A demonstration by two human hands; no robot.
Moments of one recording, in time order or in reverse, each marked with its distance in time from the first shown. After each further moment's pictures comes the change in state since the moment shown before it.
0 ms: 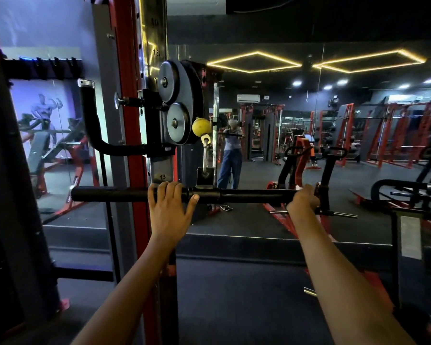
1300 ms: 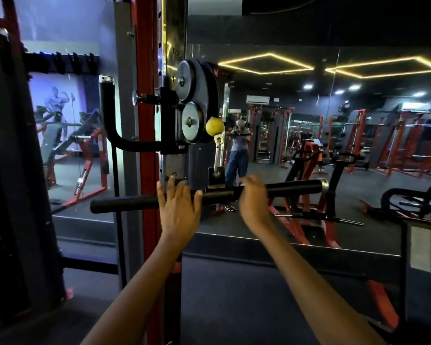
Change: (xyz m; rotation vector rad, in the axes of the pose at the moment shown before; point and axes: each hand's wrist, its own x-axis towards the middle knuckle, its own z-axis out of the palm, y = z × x) left_hand -0.006 -0.003 -0.005 -0.057 -0.029 -0.079; right_hand -0.116 0.048 0.041 -1.019 -0.518 -1.202
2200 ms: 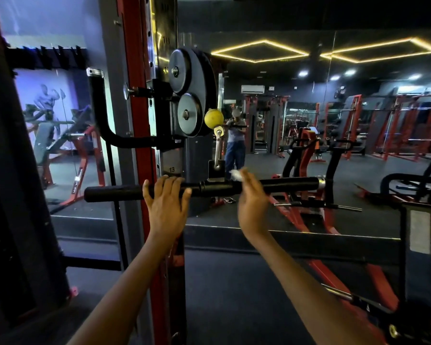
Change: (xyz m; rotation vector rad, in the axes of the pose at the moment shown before) left_hand 0.003 -0.032 0.003 -0.028 0.066 0.063; right_hand -0.033 0.005 0.028 0.192 0.310 -0.165
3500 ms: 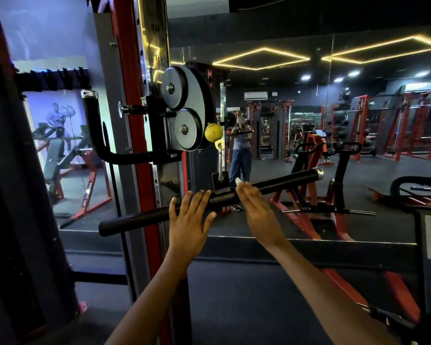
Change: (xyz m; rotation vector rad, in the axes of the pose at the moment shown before) left_hand -0.002 0.040 0.029 0.086 -0.192 0.152; right_hand 0.007 0.076 -0.007 -0.234 -0.245 -0.406
